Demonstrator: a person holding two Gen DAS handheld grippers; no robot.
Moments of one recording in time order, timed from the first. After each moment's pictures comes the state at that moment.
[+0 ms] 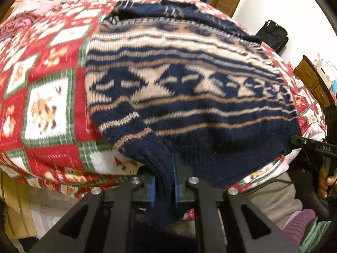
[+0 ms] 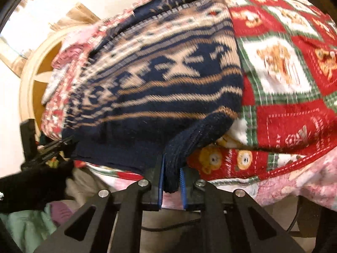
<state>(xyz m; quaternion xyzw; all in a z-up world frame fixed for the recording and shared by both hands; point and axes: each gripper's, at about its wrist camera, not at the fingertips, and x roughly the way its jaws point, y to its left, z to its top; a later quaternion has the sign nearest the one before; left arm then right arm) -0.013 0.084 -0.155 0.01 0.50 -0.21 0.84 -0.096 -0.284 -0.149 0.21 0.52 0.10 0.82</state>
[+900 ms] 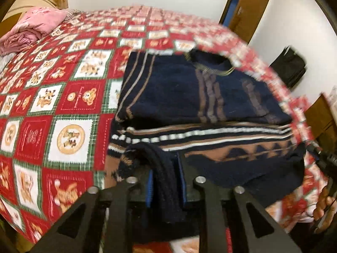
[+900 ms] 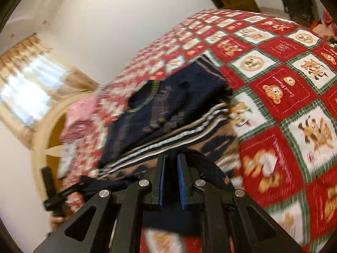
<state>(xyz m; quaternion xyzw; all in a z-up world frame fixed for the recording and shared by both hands) 0.186 0.061 -0.094 -0.02 0.49 -0.15 0.86 0.069 -0.366 -0.073 0.32 0.38 0.03 0.87</state>
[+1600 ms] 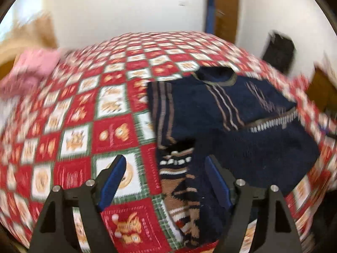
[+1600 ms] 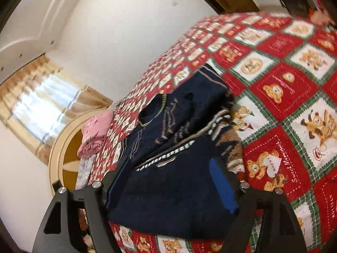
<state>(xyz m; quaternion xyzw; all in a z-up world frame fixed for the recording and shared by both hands) 0.171 0.105 -0.065 0.11 0.38 -0.19 0.90 0.039 -0.380 -0.065 0.37 0.31 0.08 0.87</state>
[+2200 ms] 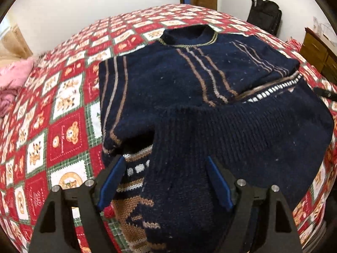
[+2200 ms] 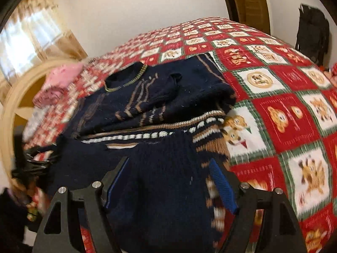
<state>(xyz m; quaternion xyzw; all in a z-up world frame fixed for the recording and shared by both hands) 0.204 0.039 -0.115 0.16 0.45 -0.22 0.85 0.101 -0.346 -0.098 0.15 0.41 0.01 0.90</state>
